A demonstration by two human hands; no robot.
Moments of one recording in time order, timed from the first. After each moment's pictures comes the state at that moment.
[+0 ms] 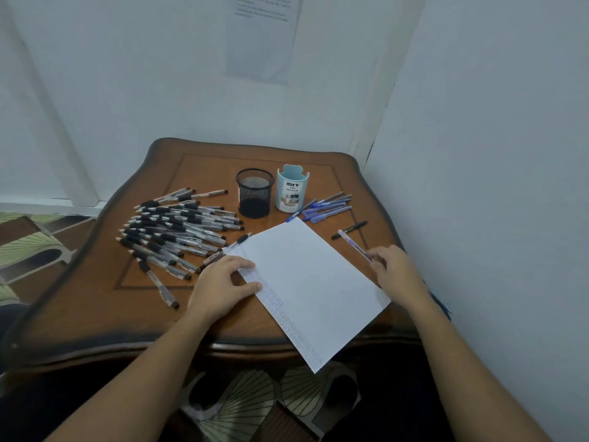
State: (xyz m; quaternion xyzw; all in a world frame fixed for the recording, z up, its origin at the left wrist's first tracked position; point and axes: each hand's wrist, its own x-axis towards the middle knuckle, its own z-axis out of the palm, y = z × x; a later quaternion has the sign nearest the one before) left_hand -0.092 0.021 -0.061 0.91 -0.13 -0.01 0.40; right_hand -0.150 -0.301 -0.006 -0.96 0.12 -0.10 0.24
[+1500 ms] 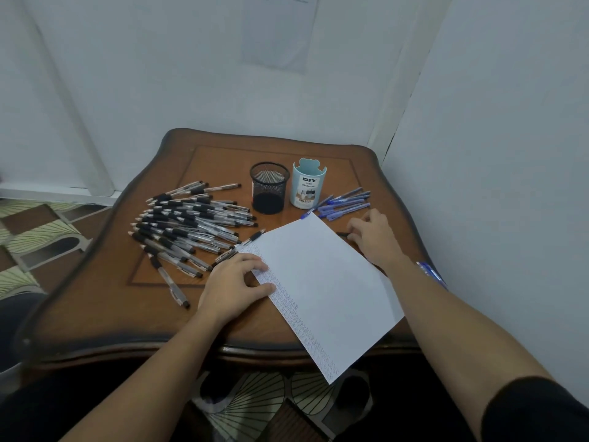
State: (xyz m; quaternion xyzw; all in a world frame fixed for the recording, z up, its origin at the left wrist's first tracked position) left_hand -0.086 0.021 -0.066 0.91 -0.14 0.01 0.39; right_hand -0.038 -0.290 -0.036 -0.99 0.01 -0.11 0.09
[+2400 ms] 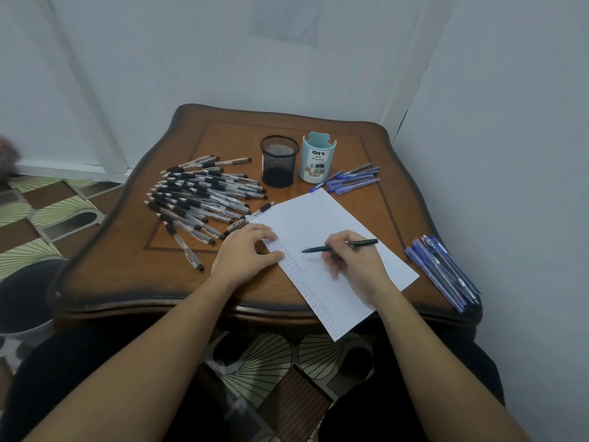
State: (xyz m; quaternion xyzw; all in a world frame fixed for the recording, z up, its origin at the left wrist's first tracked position) left_hand -0.094 0.021 -0.062 0.91 -0.15 0.01 0.38; right_hand -0.156 -0.202 -0.033 -0.68 0.08 0.01 0.73
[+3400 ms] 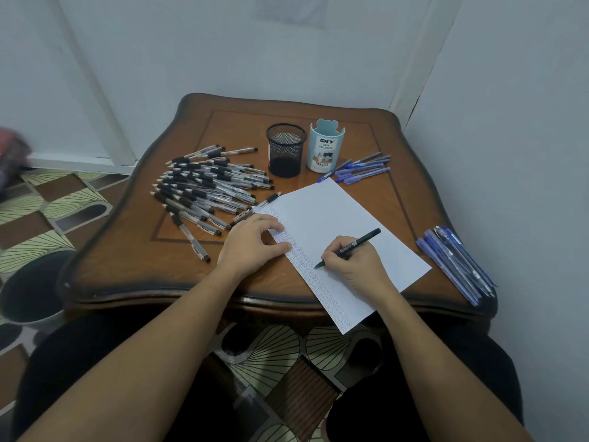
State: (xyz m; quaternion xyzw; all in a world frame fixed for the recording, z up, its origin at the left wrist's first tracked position) left_hand -0.092 0.020 -0.063 0.91 -0.14 0.01 0.39; right_hand -0.164 -0.194 -0.049 -0.80 0.02 0.01 0.60
